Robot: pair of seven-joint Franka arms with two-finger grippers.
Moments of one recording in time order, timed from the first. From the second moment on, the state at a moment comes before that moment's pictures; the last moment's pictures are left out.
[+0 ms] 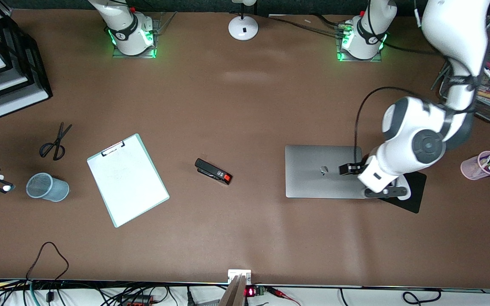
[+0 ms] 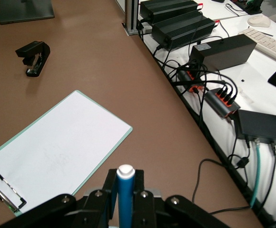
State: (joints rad) left arm -0.01 0.47 -0.21 -1.59 0.04 1.95 -0.31; right arm -0.41 0.58 -0.03 -1.37 0.80 1.86 -1.92
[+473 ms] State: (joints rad) left arm 0.04 0.37 -0.21 -1.44 0.05 1.71 -0.31; right arm -0.44 0.65 -0.03 -1.37 0.82 1.77 -1.97
